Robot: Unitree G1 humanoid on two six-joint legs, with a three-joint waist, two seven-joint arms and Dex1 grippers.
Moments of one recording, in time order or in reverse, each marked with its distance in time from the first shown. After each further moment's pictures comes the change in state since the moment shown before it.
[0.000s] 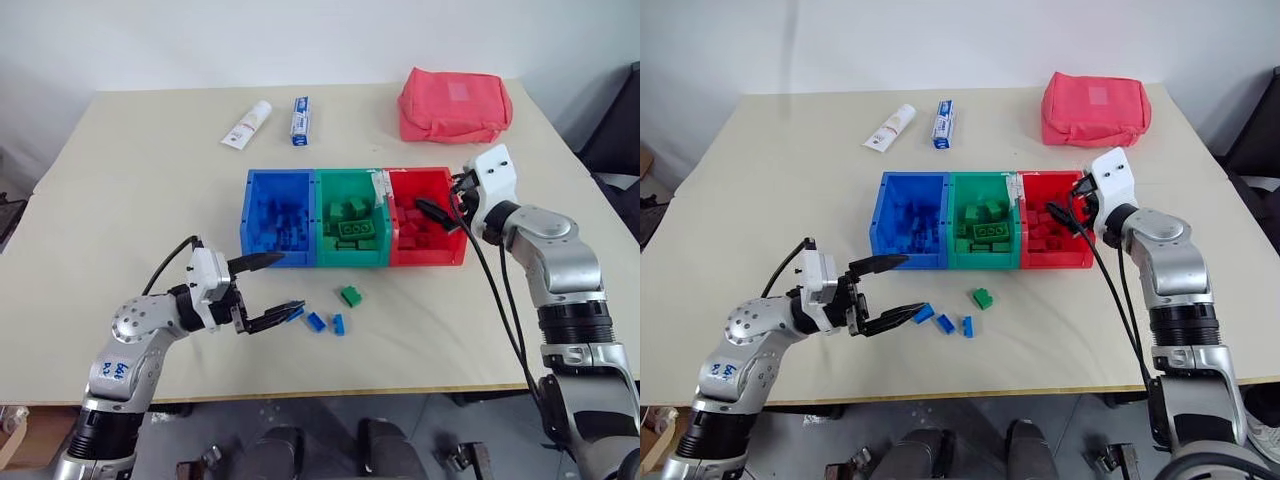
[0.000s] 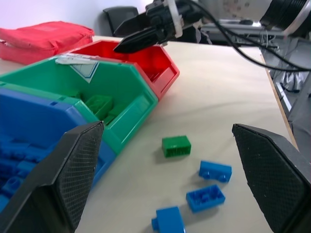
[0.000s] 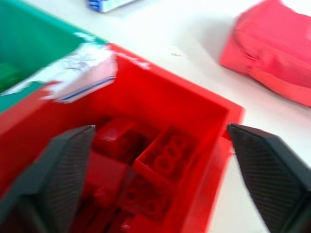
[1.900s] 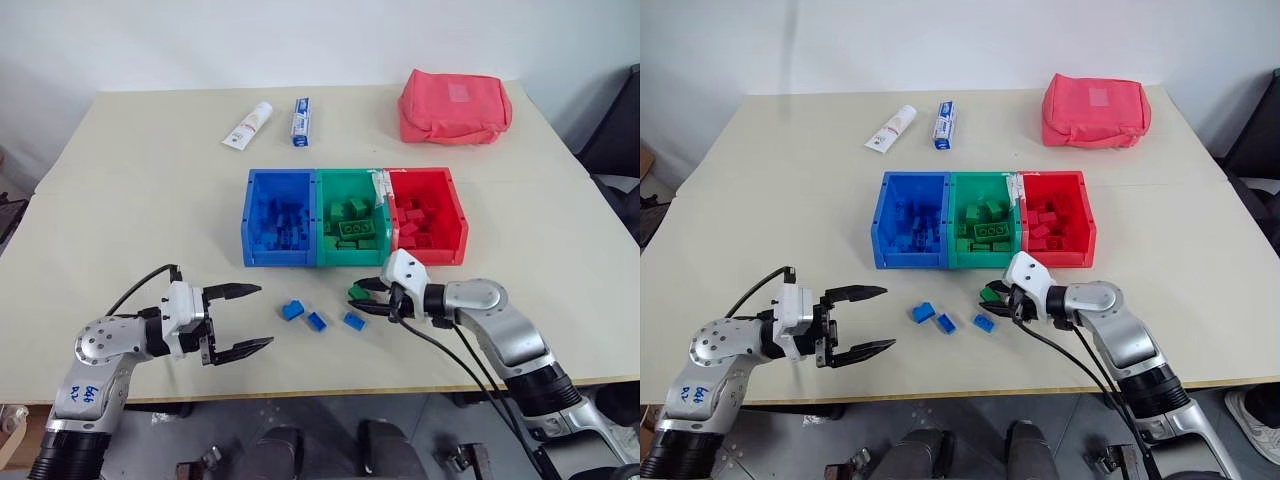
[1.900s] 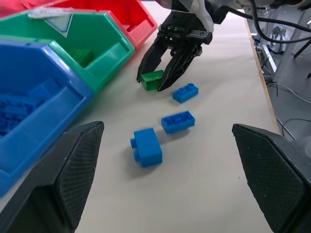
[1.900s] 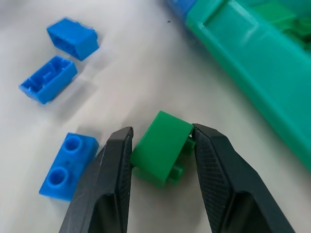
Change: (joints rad) left arm 0.120 0.065 0.052 0.077 0.027 -0.154 -0.143; right arm 0.225 0.127 0.271 -0.217 -0.020 -0.064 0.221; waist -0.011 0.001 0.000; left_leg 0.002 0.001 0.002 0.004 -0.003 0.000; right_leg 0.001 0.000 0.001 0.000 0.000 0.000
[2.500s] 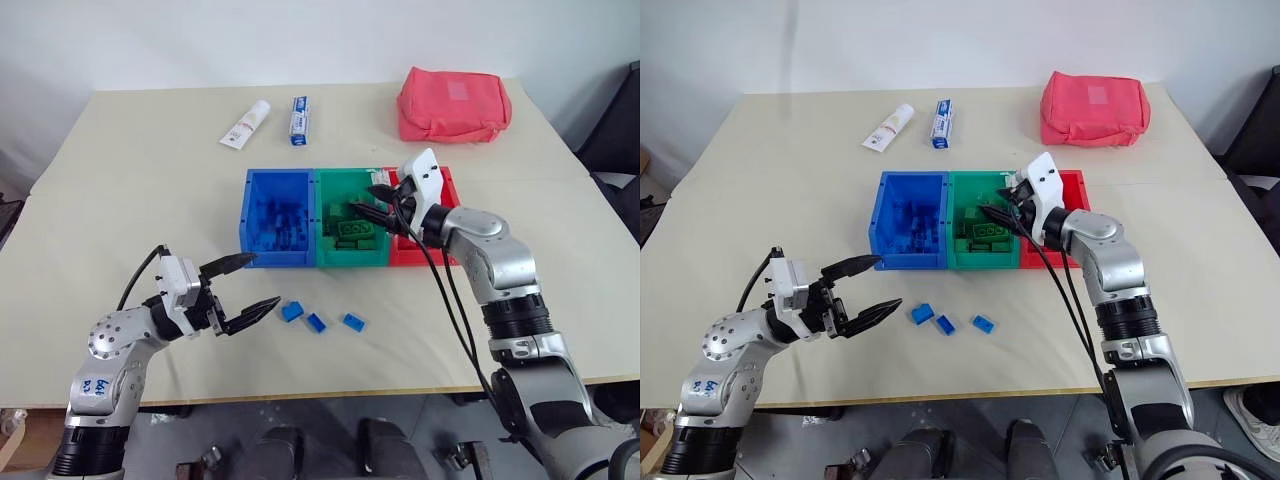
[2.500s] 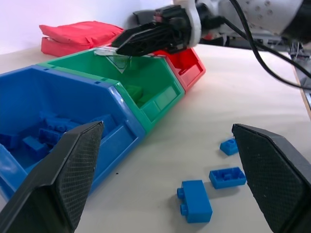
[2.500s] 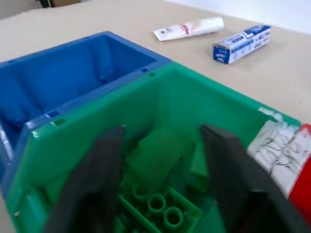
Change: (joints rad) left arm -0.029 -0.098 0.040 -0.042 -0.045 0.072 0.169; right arm -0.401 0.156 -0.162 0.326 0.038 0.053 -0.194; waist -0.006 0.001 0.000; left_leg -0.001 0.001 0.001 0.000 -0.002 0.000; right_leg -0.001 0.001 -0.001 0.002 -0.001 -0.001
